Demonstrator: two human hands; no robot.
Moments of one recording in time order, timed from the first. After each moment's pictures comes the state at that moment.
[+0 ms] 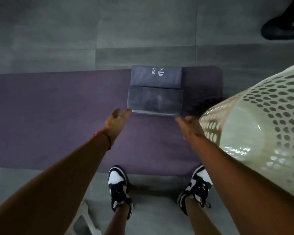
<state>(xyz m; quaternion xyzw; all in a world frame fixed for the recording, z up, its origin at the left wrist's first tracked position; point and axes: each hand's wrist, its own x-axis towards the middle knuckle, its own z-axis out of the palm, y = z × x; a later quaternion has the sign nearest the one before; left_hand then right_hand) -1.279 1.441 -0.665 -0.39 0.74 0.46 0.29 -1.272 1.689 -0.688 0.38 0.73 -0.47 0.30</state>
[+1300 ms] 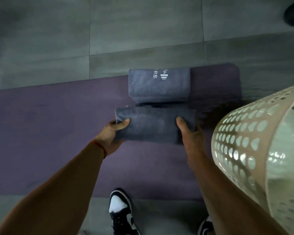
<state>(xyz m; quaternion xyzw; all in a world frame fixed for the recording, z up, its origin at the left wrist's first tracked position) -1.316 1.411 -0.770 -0.33 0.55 0.69 0.33 -1.284 1.656 -0.790 0.42 0.62 -0.65 0.12</state>
